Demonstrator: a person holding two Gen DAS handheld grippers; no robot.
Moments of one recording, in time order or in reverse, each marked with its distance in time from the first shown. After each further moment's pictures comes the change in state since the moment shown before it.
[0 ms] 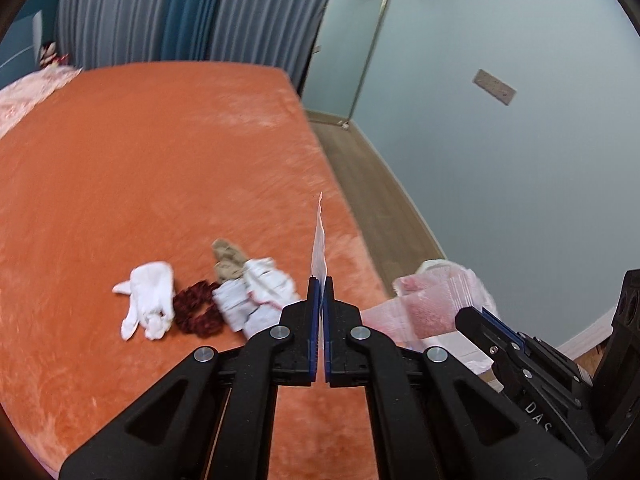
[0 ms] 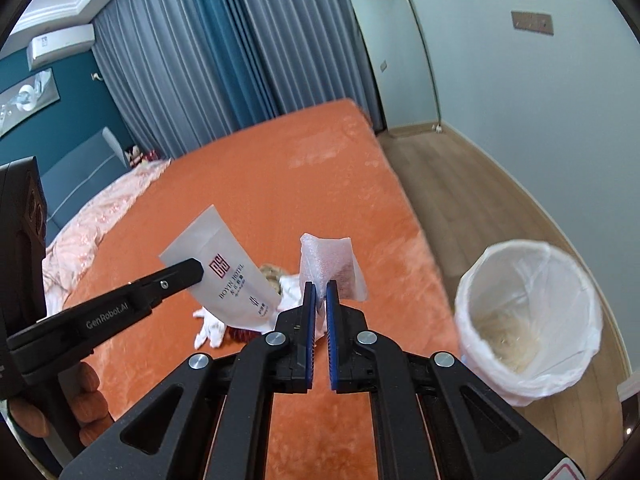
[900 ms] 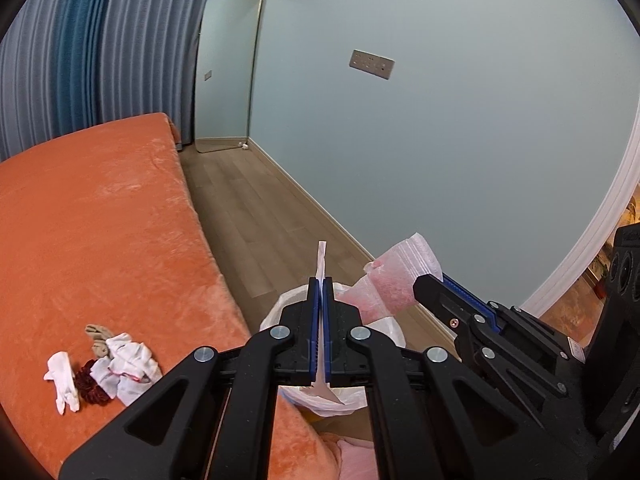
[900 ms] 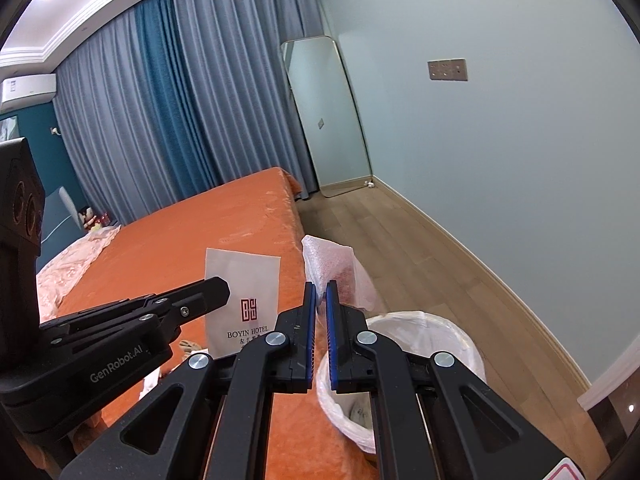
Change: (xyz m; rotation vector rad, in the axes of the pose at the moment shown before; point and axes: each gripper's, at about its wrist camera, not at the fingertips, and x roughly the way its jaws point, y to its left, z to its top) left arm 0.015 -0.210 0.024 0.282 -0.020 -0.207; right arm -0.097 -0.118 0.054 0.077 -0.202 -0.188
